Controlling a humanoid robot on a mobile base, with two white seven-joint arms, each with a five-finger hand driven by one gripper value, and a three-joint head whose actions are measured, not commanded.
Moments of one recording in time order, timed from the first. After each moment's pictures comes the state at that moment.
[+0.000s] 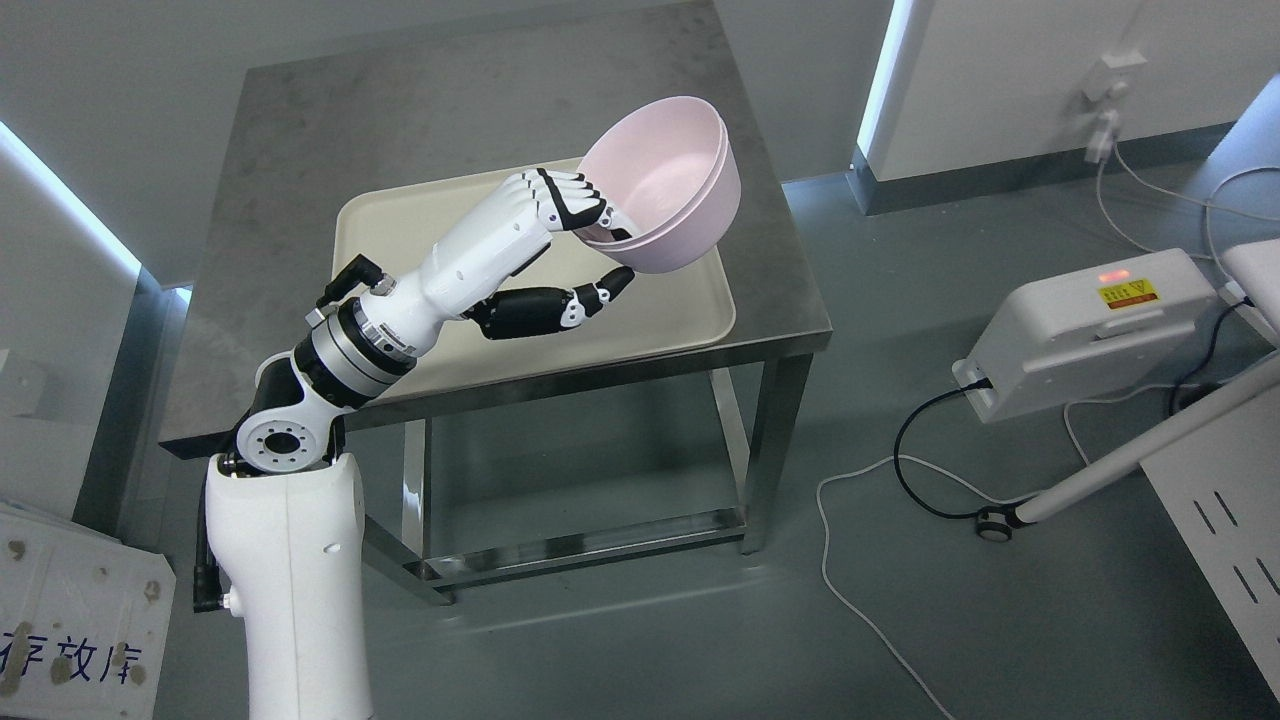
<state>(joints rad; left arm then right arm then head) -0.52 0.00 0.15 -1.57 -0.22 -0.79 -0.91 0.04 0.00 0.00 0.00 0.00 -0.25 0.00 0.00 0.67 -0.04</state>
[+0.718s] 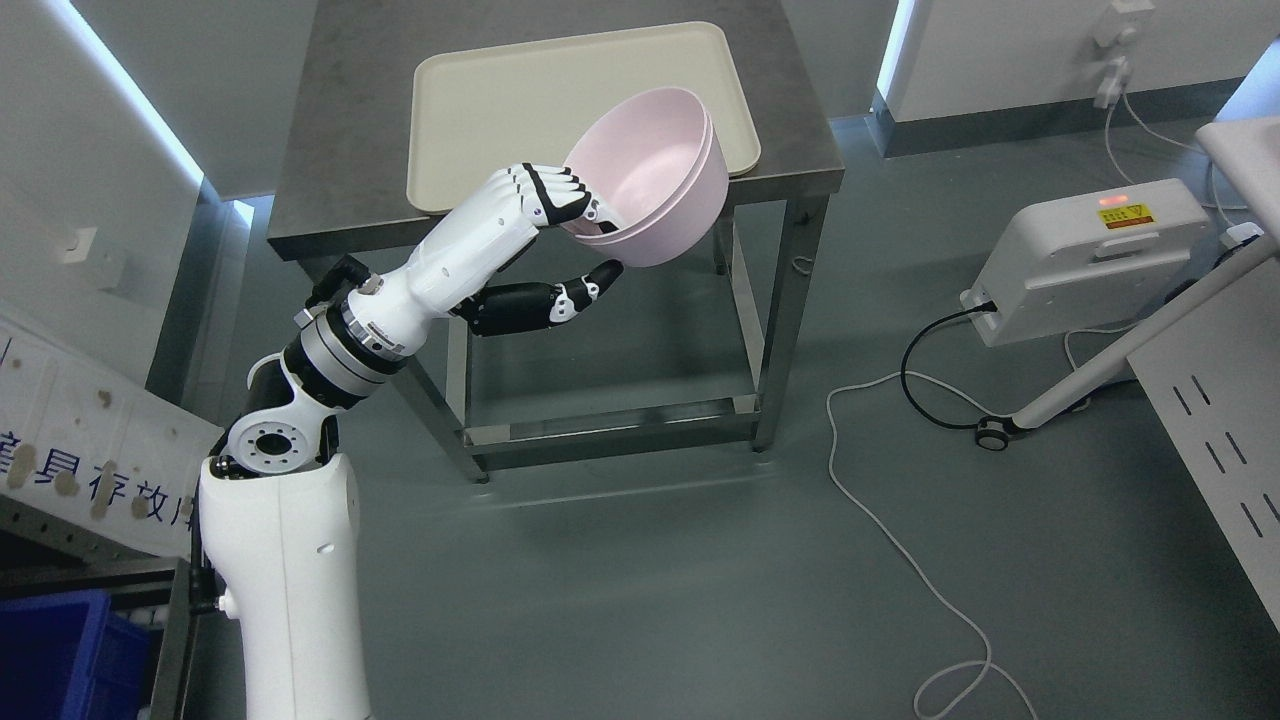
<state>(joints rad) -0.52 0.00 0.17 -1.57 -0.20 -0.79 -0.91 0.04 0.00 0.00 0.00 0.00 -0.25 0.00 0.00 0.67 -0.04</state>
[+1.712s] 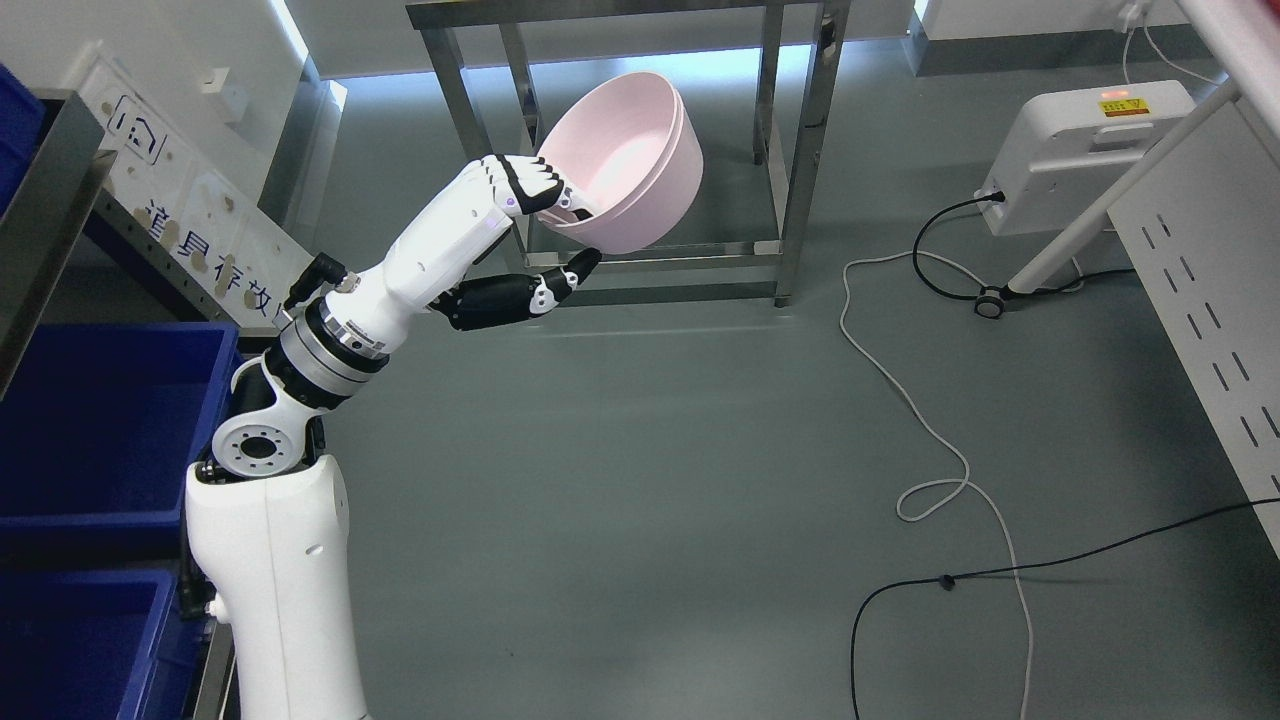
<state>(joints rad) -0.52 0.00 0.21 -1.57 -0.20 -0.79 -0.90 0.04 0.00 0.00 0.00 0.00 -0.25 0.00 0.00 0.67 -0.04</state>
